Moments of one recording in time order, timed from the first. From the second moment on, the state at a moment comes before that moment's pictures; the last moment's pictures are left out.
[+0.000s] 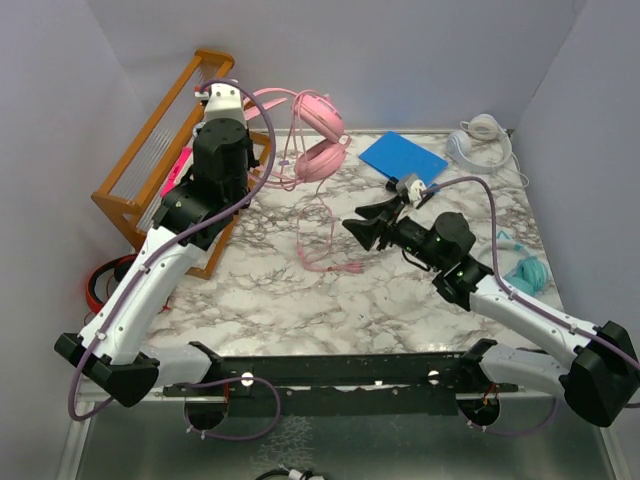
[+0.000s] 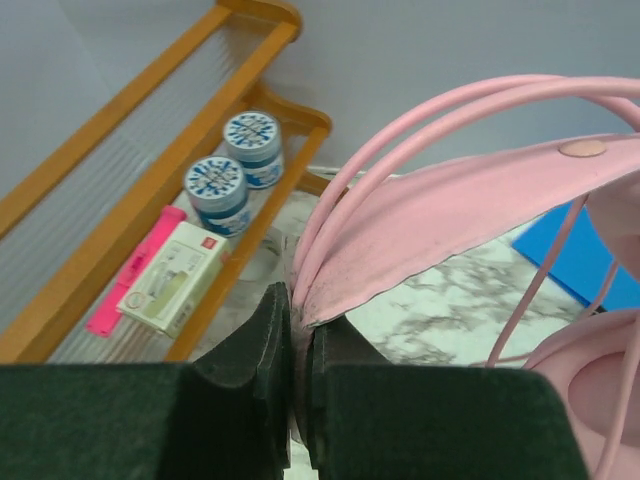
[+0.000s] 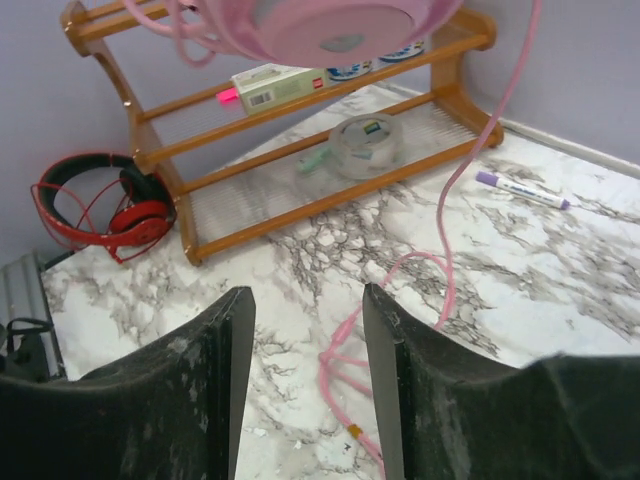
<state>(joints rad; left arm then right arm) -0.57 1.24 1.52 -0.44 -0.72 -0.11 0.68 1.10 0.70 0.47 -0.28 0.19</state>
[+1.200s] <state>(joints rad) -0.34 1.59 1.73 -0.98 -0.01 -0.77 0.66 1.08 0.56 0.60 -0.09 0.29</state>
